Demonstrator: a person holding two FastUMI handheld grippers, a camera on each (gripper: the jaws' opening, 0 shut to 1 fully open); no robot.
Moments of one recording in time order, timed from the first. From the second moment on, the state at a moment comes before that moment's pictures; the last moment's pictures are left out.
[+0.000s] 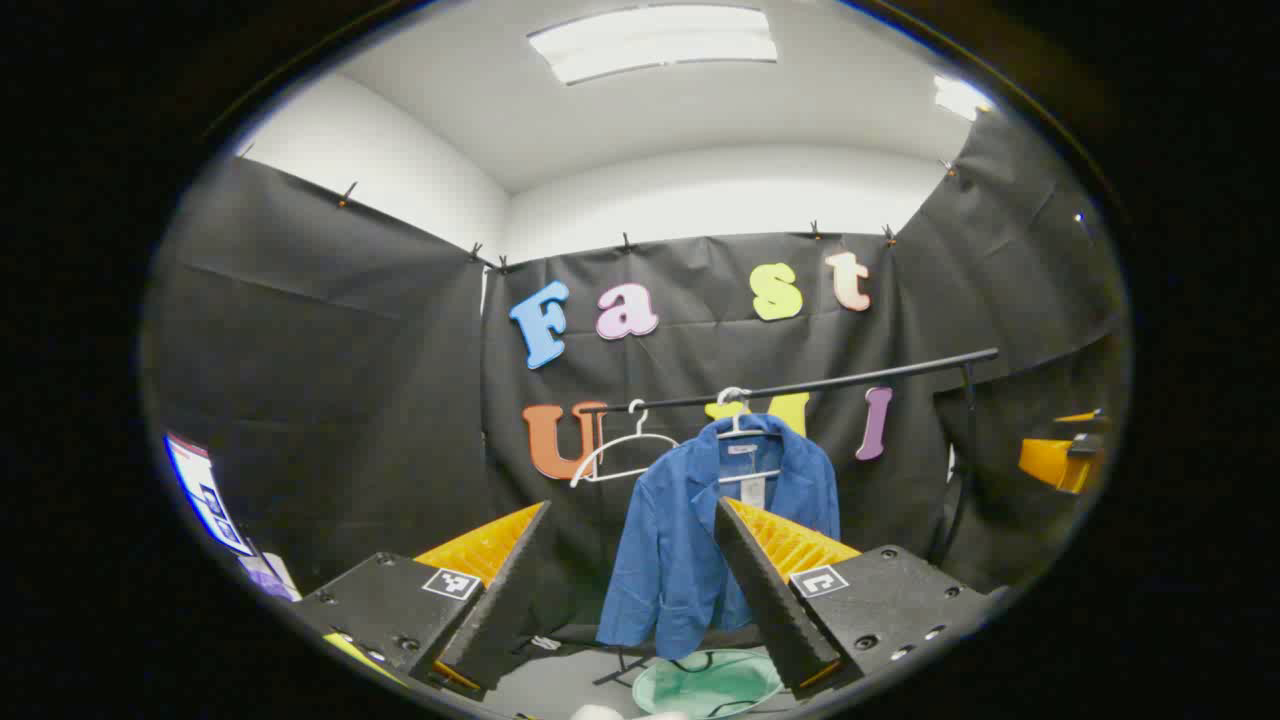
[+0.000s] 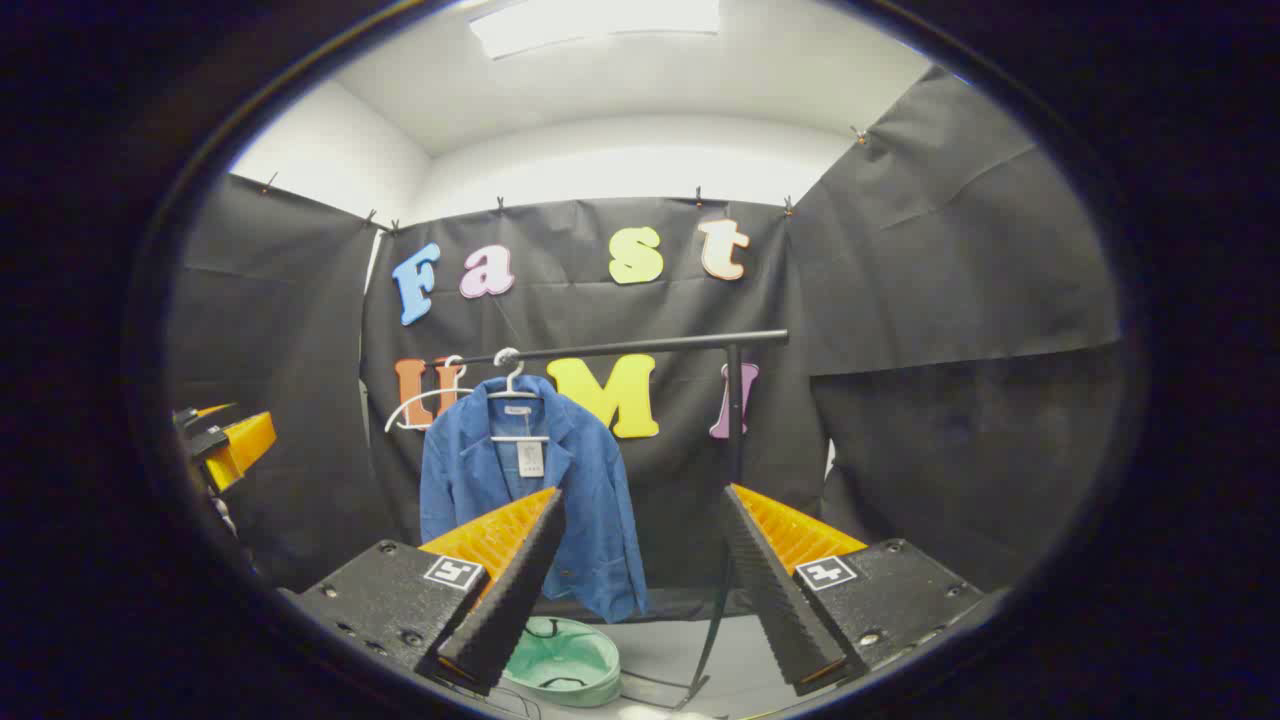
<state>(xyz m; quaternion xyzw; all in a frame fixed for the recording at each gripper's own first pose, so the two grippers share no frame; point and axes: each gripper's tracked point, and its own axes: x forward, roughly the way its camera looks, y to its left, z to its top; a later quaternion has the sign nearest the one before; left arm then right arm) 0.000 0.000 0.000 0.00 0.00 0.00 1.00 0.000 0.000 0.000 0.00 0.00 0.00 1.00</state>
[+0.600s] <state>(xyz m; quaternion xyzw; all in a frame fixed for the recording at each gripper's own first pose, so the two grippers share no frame) -0.011 0.028 0.003 0.00 0.00 -0.01 1.00 -0.019 0.026 -0.002 -0.02 0.00 -0.01 1.00</state>
